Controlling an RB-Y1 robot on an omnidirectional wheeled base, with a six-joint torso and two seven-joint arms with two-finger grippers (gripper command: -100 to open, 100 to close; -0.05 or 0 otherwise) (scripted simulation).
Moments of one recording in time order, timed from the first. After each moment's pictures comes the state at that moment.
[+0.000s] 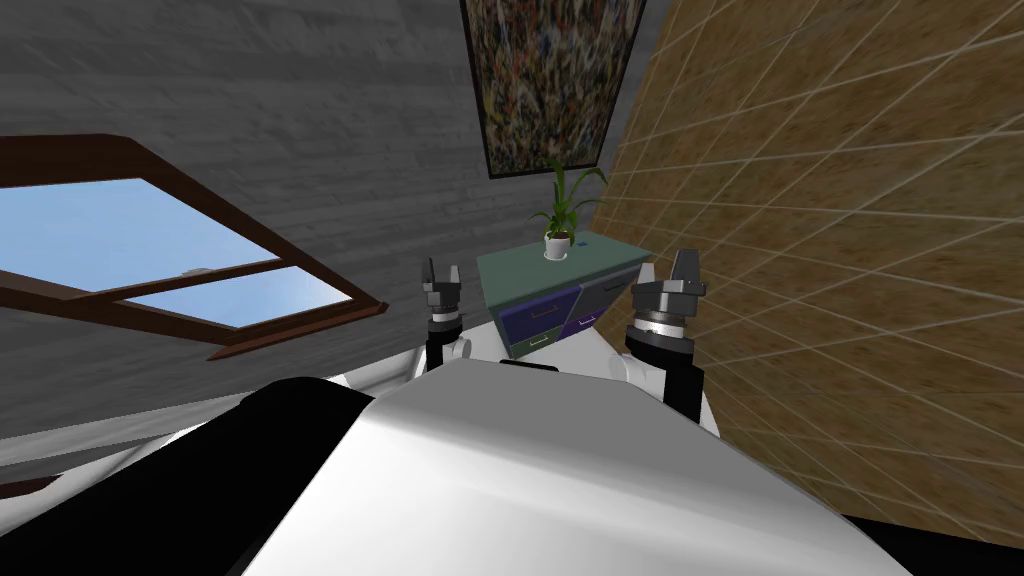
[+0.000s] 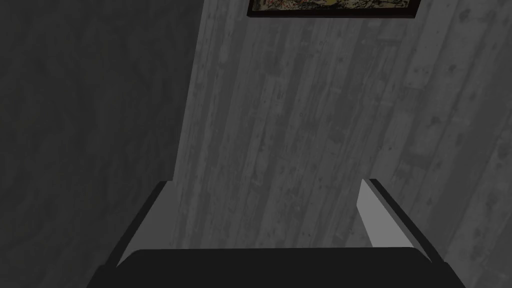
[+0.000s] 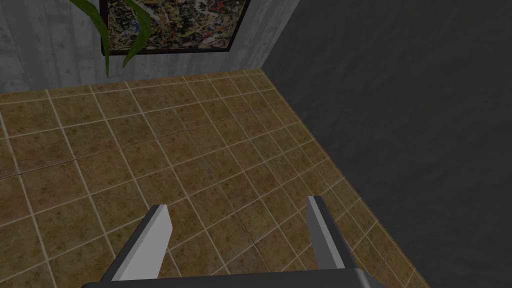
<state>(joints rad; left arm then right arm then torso) 0.49 0.02 -0.02 -2.32 -0.03 -0.55 0.05 0.47 -0.04 -0.03 -2.36 -0.09 -0.40 0.10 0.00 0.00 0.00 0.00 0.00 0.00</state>
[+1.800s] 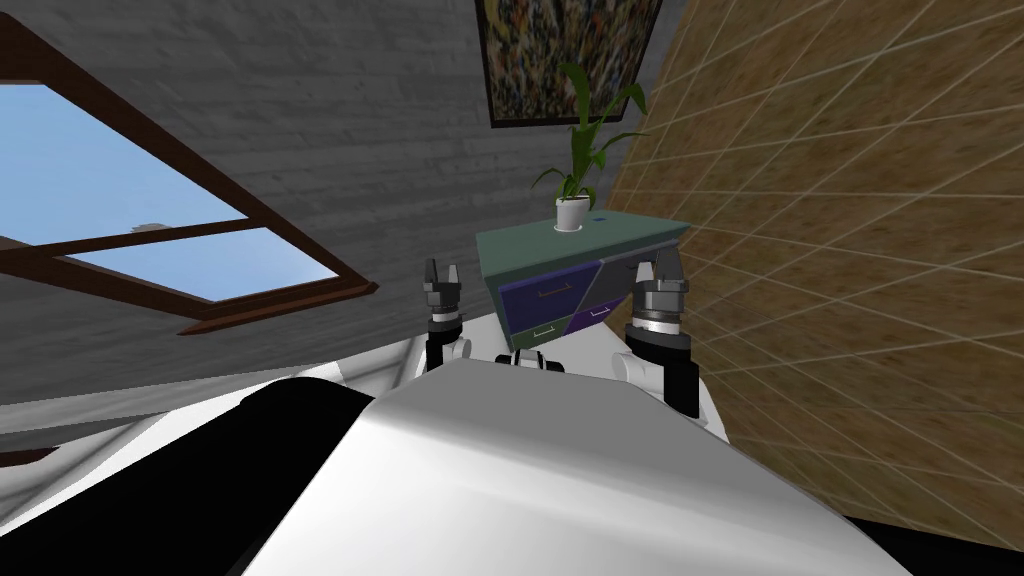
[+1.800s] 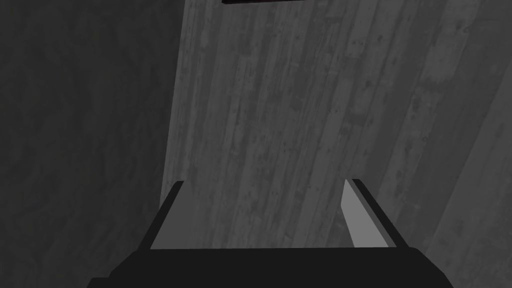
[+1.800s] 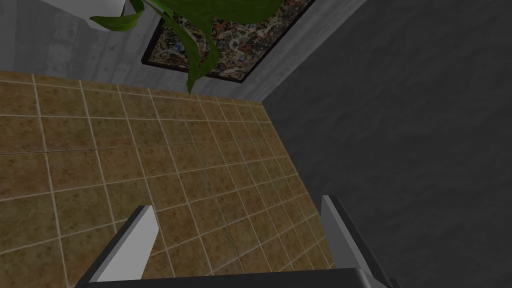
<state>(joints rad) 0.49 0.02 -0.02 -2.32 -0.03 -0.55 0.05 0.44 -0.11 -0.04 -2.32 -0.05 -0.42 0.30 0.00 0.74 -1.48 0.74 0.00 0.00</state>
